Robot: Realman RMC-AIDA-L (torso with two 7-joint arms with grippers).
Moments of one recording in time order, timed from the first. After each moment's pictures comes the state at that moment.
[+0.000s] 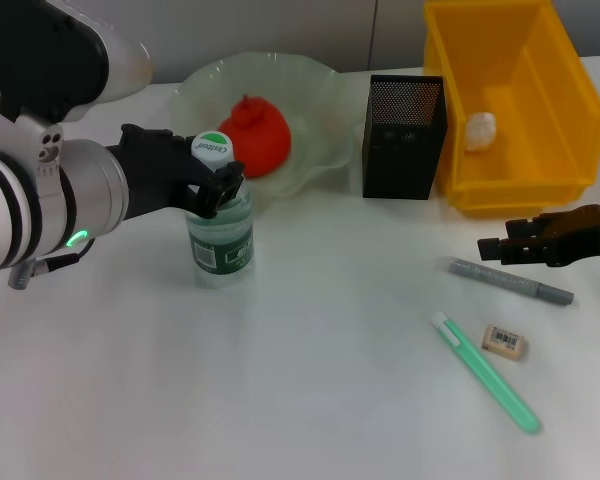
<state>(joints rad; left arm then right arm) -0.21 -2.07 -1.29 -1.81 2.70 -0.93 0.30 0.38 2.07 -0.77 -1.06 -2.22 -1.48 1.98</state>
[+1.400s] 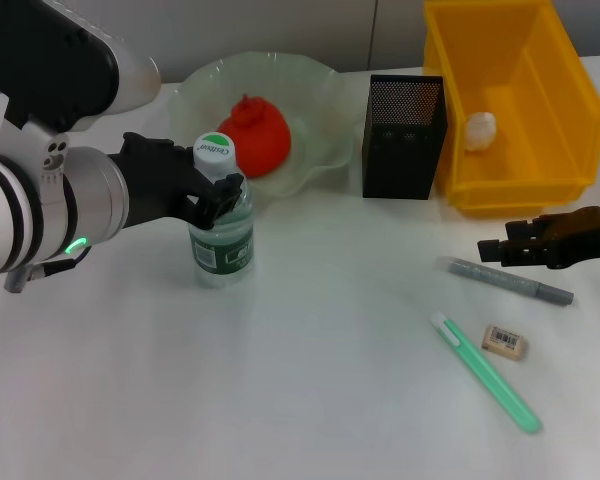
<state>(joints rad) -0.22 -2.07 -1.29 -1.81 2.70 -0.96 0.33 0.37 2.08 -0.77 -1.06 -2.21 -1.48 1.97</state>
